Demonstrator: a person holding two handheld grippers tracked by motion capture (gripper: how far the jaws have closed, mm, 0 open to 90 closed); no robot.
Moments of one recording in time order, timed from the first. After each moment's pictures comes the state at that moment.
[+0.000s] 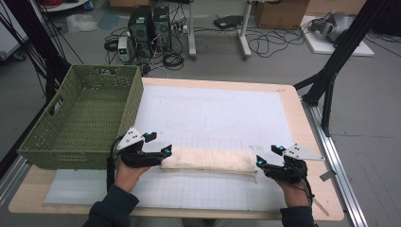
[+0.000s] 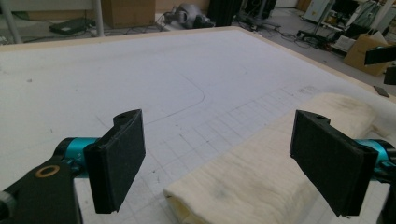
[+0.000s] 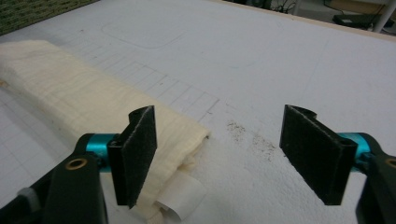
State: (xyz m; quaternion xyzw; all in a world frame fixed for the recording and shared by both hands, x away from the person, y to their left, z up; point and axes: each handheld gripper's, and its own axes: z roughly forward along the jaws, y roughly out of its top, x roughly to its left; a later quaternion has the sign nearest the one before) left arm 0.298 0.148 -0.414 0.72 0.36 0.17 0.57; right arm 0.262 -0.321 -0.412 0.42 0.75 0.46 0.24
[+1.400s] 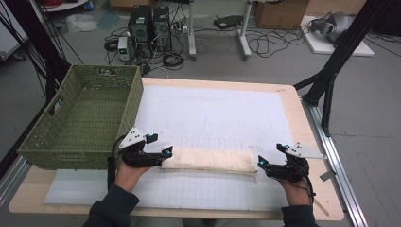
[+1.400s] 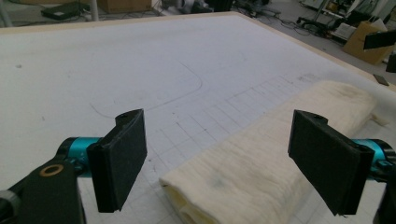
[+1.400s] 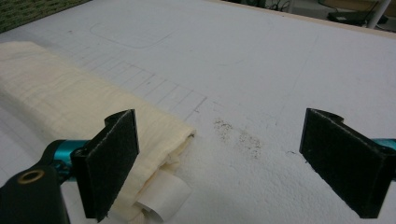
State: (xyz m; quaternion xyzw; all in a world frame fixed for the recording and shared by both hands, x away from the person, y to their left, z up) left arm 0.301 0.144 -0.417 0.73 0.37 0.15 0.55; right arm 0.268 -0.328 -0.416 0.42 0.74 0.46 0.24
